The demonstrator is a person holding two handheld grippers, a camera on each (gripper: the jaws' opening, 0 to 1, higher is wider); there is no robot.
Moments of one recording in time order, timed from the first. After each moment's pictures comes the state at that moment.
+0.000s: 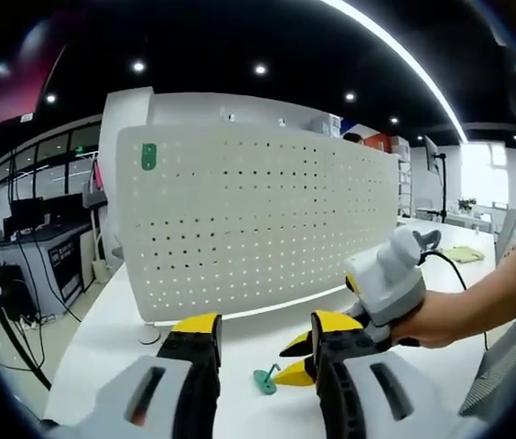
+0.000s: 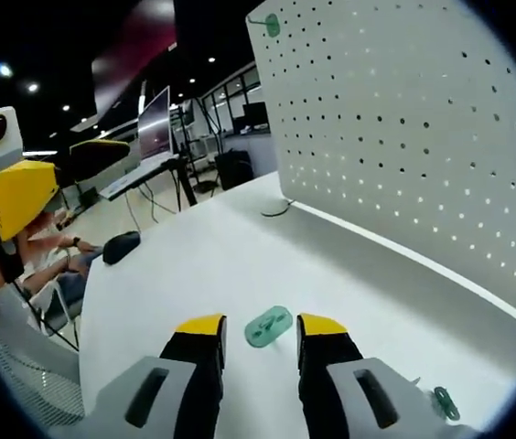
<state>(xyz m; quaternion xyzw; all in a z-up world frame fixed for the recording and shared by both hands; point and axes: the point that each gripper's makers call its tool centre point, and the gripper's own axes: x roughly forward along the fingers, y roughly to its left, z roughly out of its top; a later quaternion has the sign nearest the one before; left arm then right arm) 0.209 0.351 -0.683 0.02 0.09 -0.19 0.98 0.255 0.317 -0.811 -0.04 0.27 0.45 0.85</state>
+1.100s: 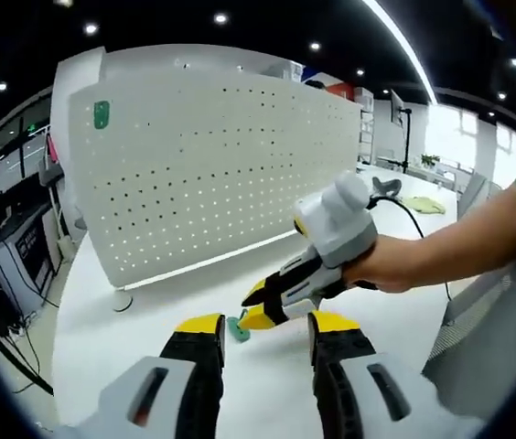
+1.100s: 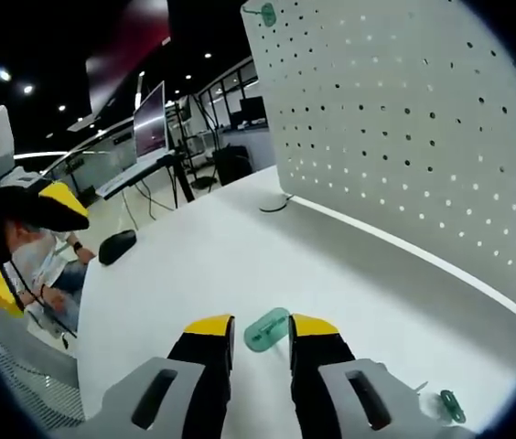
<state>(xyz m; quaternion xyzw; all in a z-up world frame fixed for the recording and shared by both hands) 0.172 0.335 -0.710 0.08 0.21 -0.32 0.92 0.257 0.322 -0.815 -0.04 0.29 0.45 0.85</state>
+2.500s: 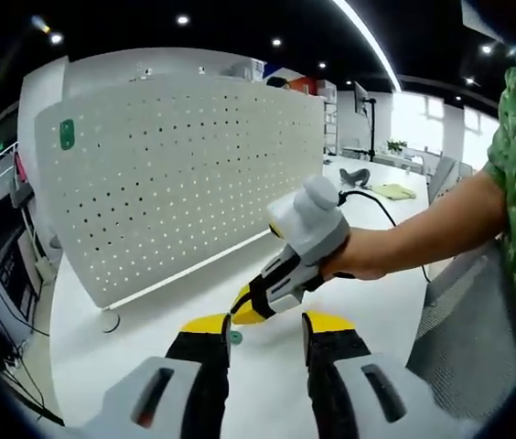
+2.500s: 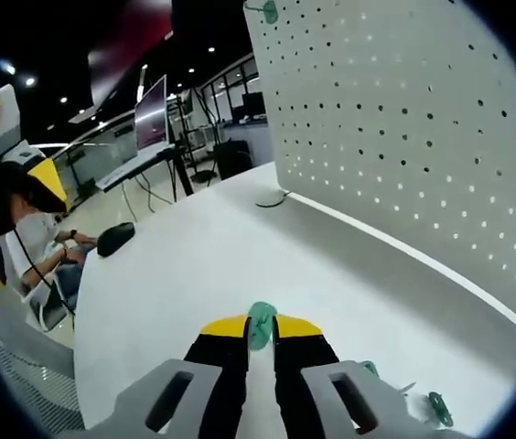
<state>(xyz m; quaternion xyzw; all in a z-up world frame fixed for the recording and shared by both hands) 0.170 0.332 -0.703 0.09 0.21 -0.37 0.90 0.261 0.315 -0.816 -0.05 0.29 0.45 0.84</state>
